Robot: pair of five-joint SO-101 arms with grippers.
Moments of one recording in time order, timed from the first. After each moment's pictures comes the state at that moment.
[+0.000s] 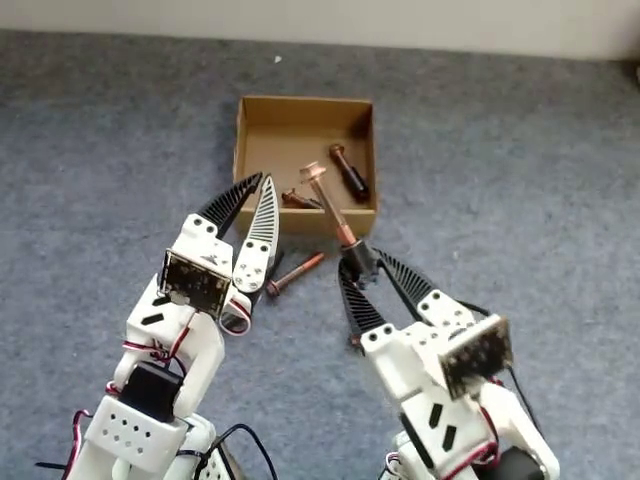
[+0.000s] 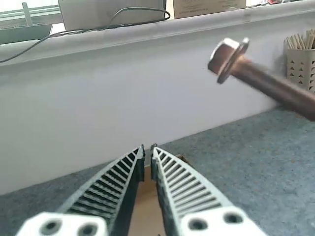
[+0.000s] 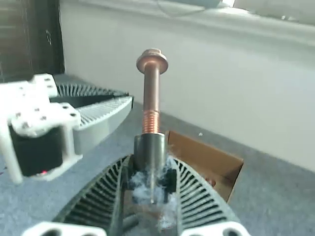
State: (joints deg) left arm 17.5 -81.1 76.2 11.2 -3.4; right arm -34.9 -104.3 60.8 52.4 8.1
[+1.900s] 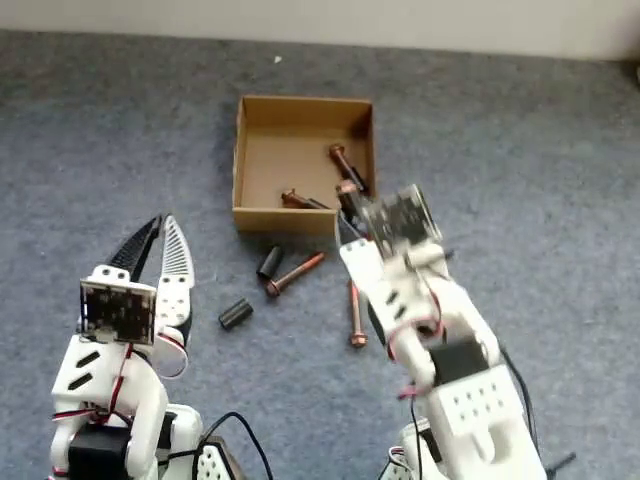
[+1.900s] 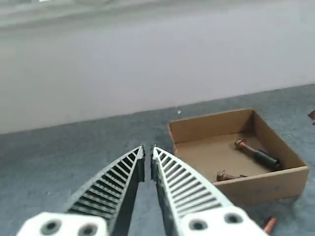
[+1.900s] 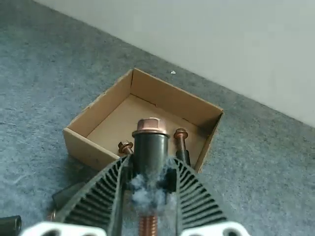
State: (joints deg) left arm -3.4 -103.9 68.0 54.5 -3.4; right arm -25.9 -64.3 62.2 28.6 14.5
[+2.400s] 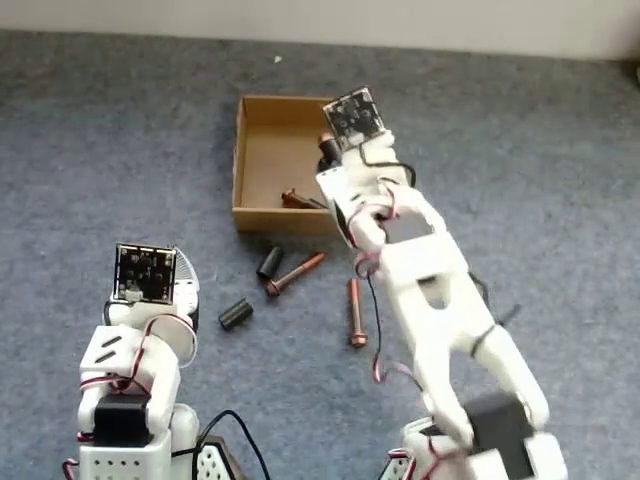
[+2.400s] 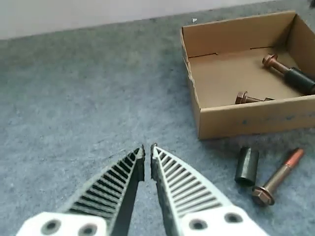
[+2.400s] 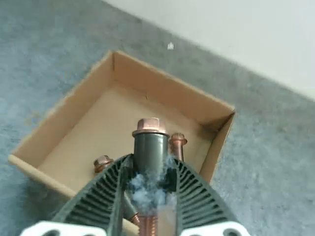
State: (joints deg) left arm -6.7 -103.2 83.8 55.3 -2.3; right arm -24.4 -13.9 31.9 19.0 14.5
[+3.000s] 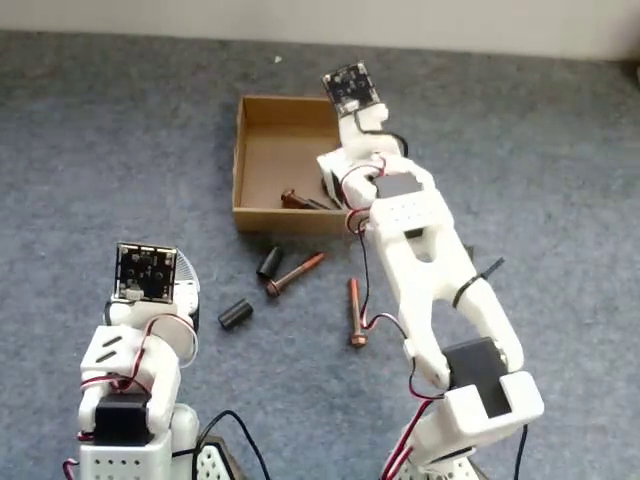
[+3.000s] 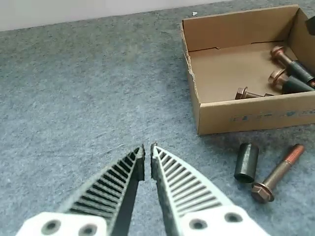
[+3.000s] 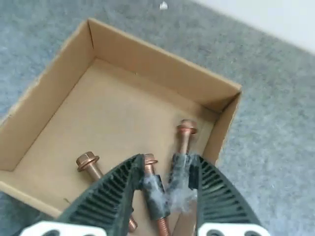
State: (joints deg) left arm -6.7 -103.2 84.4 55.3 -2.1; right arm -22.6 3.7 12.6 30.9 12.4
